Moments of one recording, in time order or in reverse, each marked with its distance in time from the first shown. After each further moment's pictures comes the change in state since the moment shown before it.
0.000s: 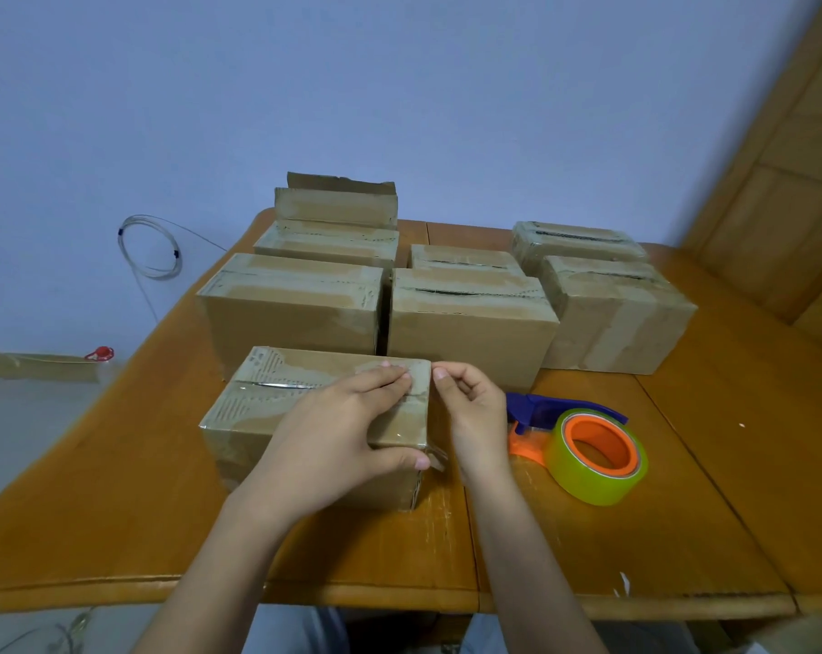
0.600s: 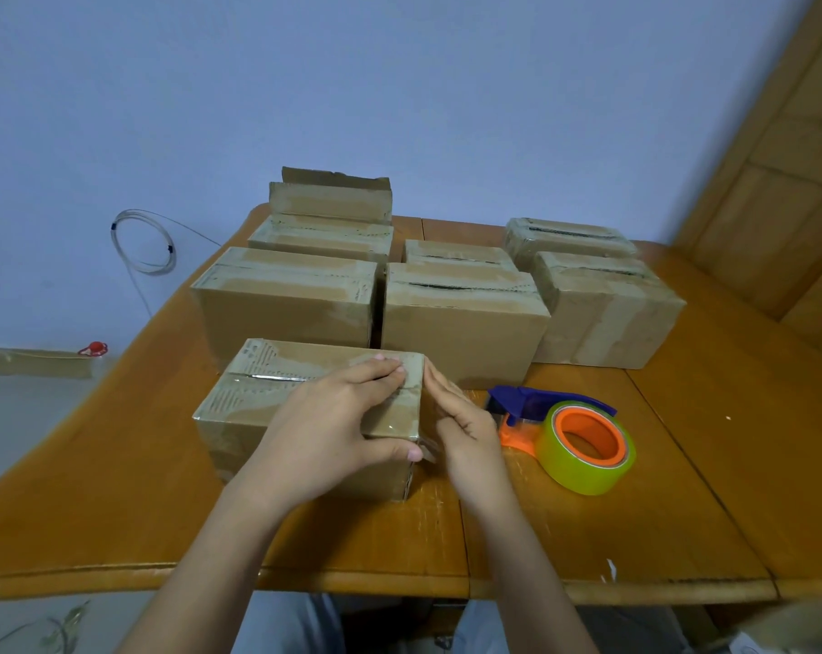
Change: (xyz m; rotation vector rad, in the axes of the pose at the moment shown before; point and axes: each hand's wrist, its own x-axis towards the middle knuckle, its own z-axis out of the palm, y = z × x) left_hand -0.001 0.002 -0.001 0.014 0.021 -0.001; right_hand -0.027 -0.001 -0.019 -0.276 -0.282 -0.058
